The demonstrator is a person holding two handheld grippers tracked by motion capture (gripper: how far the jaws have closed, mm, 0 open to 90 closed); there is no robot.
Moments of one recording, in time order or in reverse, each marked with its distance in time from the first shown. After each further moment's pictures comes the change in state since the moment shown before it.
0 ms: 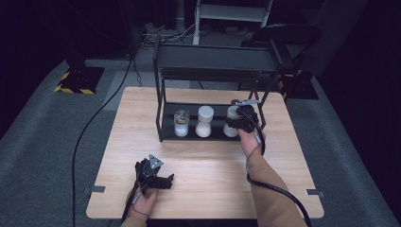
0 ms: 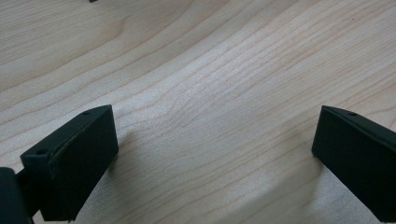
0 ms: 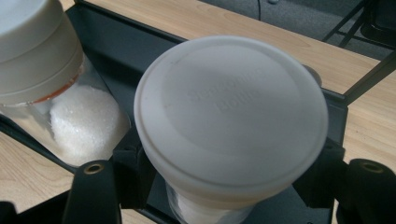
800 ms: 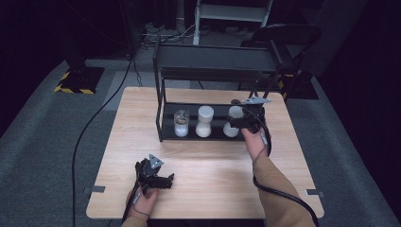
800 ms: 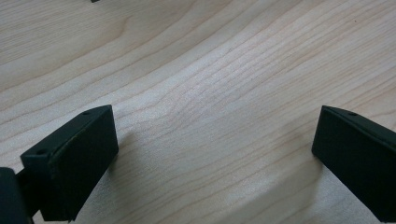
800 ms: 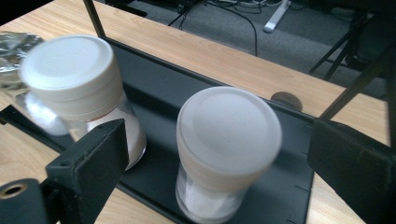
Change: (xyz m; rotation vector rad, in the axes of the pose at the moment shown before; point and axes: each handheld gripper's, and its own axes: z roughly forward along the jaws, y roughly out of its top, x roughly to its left) left arm -0.002 0.000 0.001 0.000 0.007 -0.010; right arm 0.005 -0.006 -0.048 -0.103 -0.005 -0.026
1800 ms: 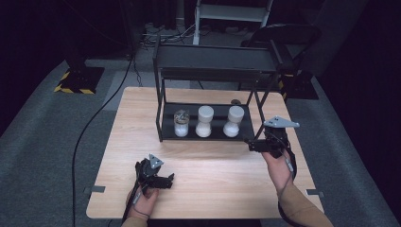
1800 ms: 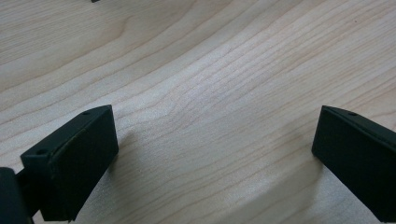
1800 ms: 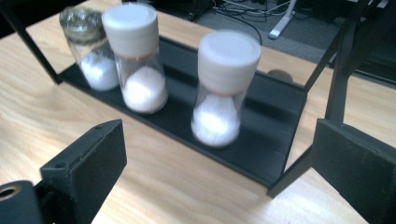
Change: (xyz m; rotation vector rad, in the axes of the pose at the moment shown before) left arm 0.000 0.000 0.000 0.000 0.000 -0.001; right arm -0.001 -0.061 -0.085 -0.043 0.035 -0.013
